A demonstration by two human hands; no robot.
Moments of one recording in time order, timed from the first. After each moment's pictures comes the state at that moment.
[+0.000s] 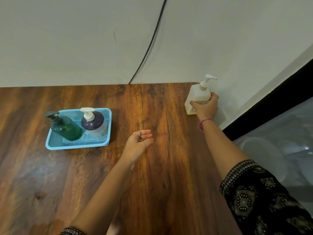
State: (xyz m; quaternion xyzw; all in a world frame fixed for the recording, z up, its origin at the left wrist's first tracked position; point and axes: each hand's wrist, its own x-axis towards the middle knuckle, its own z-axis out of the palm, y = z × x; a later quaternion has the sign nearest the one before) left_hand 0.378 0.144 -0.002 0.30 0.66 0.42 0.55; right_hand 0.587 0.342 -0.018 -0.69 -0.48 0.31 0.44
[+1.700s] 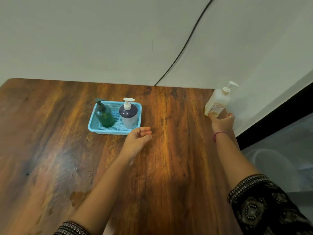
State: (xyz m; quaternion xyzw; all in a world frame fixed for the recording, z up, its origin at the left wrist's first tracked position) left_hand 0.312 0.061 0.030 0.26 0.66 0.49 0.51; right_hand 0.557 0.253 0.006 -0.74 -0.42 0.34 0.40
